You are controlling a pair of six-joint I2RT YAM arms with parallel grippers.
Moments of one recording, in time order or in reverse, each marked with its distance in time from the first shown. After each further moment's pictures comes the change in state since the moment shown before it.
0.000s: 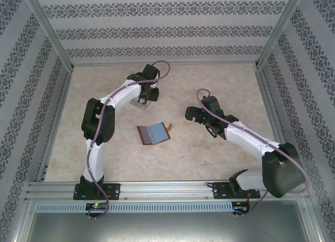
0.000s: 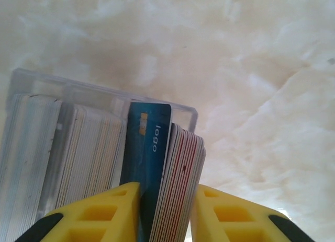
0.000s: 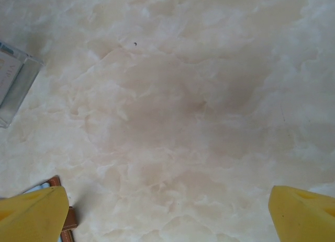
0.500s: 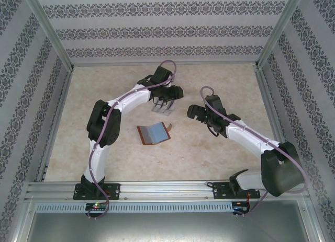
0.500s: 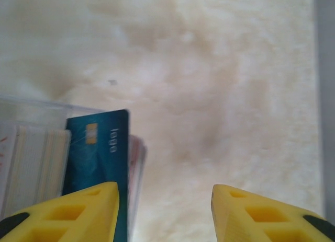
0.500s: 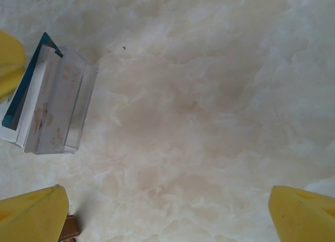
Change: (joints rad) left arm -0.108 0.014 -0.010 0.289 0.341 -0.455; right arm -0.052 0.015 0.004 -0.002 -0.047 0.047
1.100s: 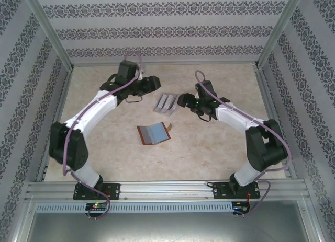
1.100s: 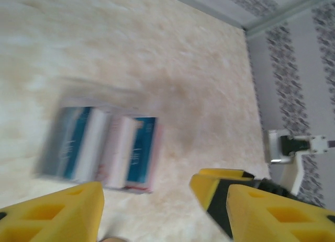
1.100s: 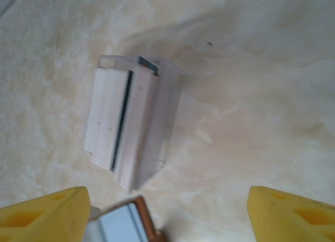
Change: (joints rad) left arm 0.177 -0.536 -0.398 0.034 -0.032 0.035; right arm 0.002 0.298 0.309 -0.014 -0.266 0.112
